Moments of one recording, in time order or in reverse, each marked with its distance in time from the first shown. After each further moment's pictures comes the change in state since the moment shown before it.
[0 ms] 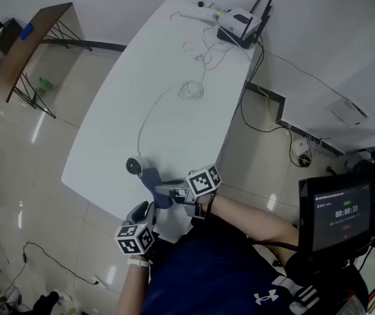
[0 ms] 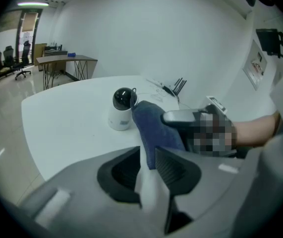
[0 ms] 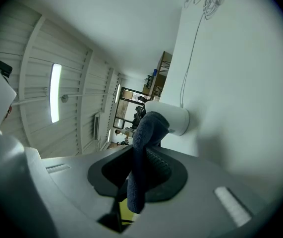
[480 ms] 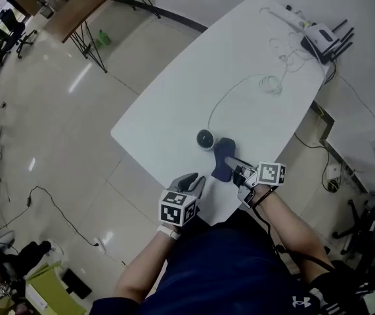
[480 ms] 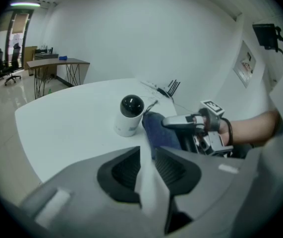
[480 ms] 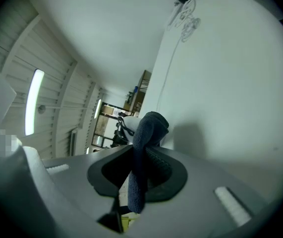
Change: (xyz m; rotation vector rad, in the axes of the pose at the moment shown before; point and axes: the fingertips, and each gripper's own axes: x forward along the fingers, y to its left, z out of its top) left arm -0.020 0.018 0.009 0.067 -0.022 -0.092; right arm -0.018 -0.031 0.014 0.046 -0.218 -0.256
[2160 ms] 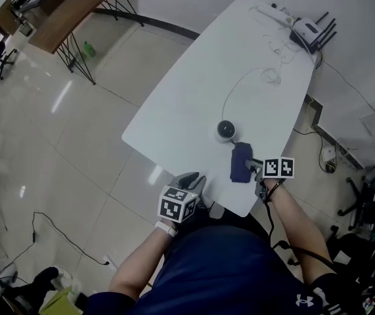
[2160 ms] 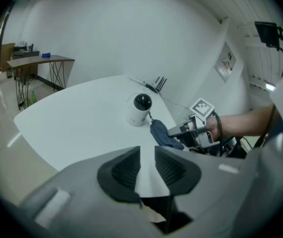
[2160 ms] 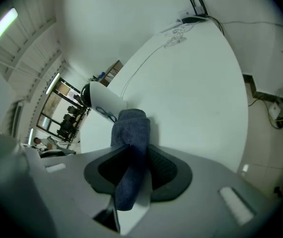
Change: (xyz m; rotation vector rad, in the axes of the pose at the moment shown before) left arm -0.057 0.063 -0.021 0.129 0.059 -0.169; right arm -0.027 -0.066 -0.057 -0.137 0.071 -0.617
